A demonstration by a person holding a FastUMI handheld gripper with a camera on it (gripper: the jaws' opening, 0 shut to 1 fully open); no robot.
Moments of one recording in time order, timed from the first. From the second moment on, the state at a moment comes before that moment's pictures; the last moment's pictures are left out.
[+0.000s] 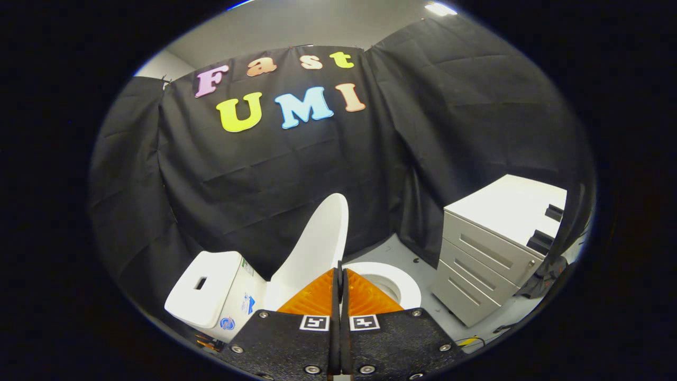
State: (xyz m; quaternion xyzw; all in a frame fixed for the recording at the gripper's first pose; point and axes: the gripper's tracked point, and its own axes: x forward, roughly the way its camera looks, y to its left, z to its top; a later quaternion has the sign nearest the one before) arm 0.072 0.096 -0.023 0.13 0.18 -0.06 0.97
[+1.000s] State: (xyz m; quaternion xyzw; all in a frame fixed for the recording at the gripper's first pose) arm 0.068 0.217 0.049 -0.01 0.13 0.02 0.99
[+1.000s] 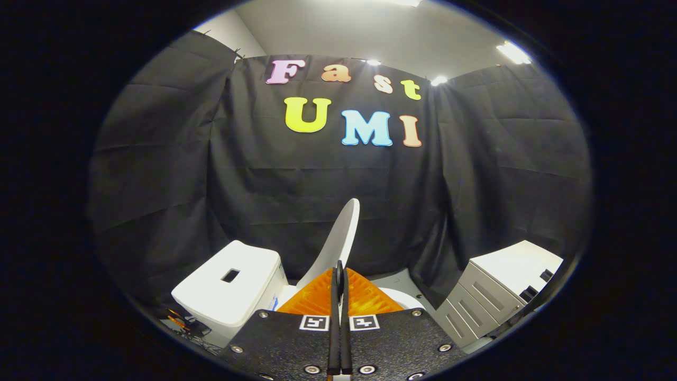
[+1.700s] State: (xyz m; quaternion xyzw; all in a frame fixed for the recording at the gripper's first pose) arm 0.064 0.308 0.068 -0.06 0.09 0.09 0.99
